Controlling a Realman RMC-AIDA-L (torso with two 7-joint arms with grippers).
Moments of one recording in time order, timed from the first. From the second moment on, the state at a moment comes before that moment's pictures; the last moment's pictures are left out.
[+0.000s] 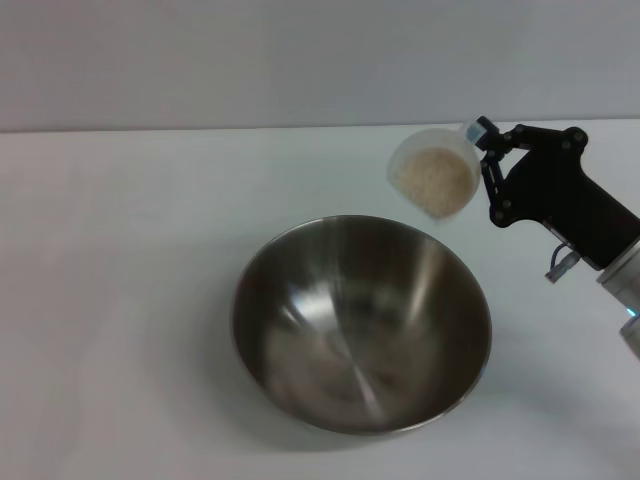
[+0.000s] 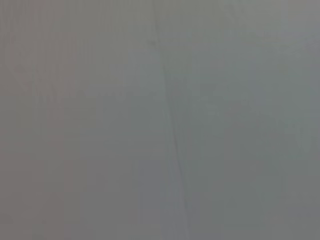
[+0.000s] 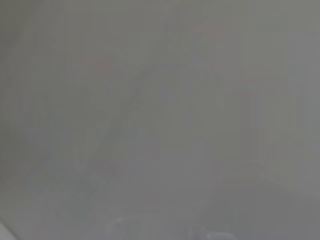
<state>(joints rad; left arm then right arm) -0.20 -2.08 -1.21 -0.27 2.59 1.48 0.04 0.57 2.08 -0.52 -0.09 -1.38 -1.48 -0.03</state>
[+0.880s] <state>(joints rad) -0.20 -2.08 -1.21 -0.27 2.59 1.47 0.04 0.59 2.09 -0.56 -0.03 -1.38 -1.47 -0.46</state>
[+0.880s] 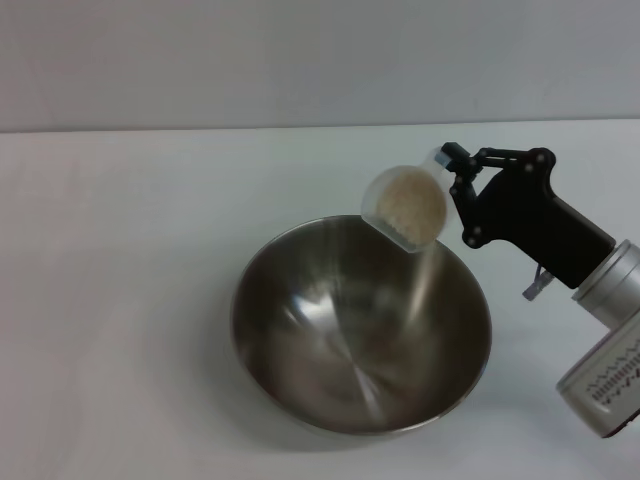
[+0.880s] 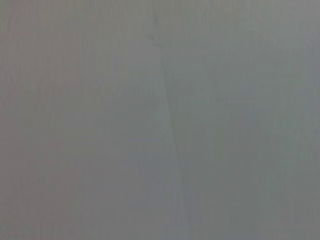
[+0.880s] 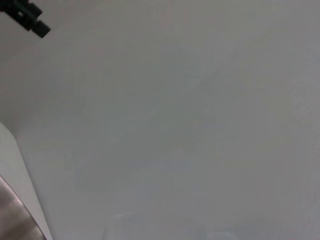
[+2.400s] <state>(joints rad) -0.21 -2.08 -1.21 -0.27 2.59 1.45 0.04 0.59 2.09 -0.51 0.16 -1.38 -1.60 -1.10</state>
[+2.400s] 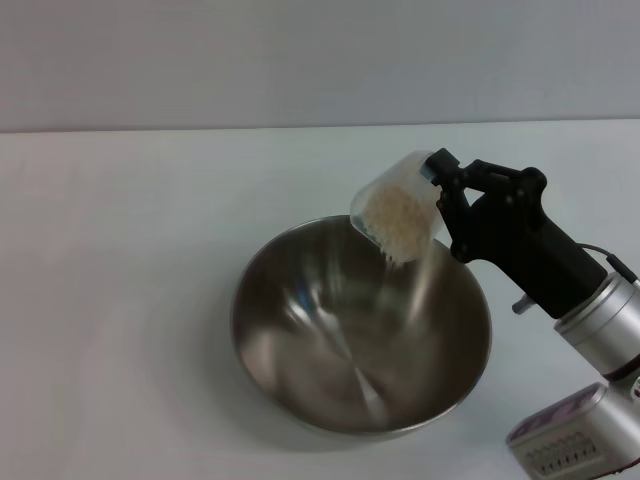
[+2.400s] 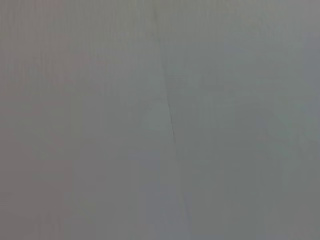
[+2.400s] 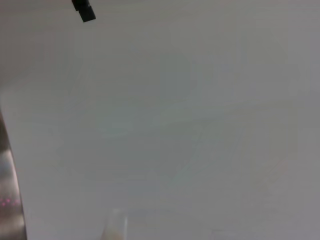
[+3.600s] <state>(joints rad) -0.21 -2.08 -1.20 -0.27 2.59 1.44 0.04 0.59 2.09 -0.51 0.26 -1.38 -1.59 -1.46</state>
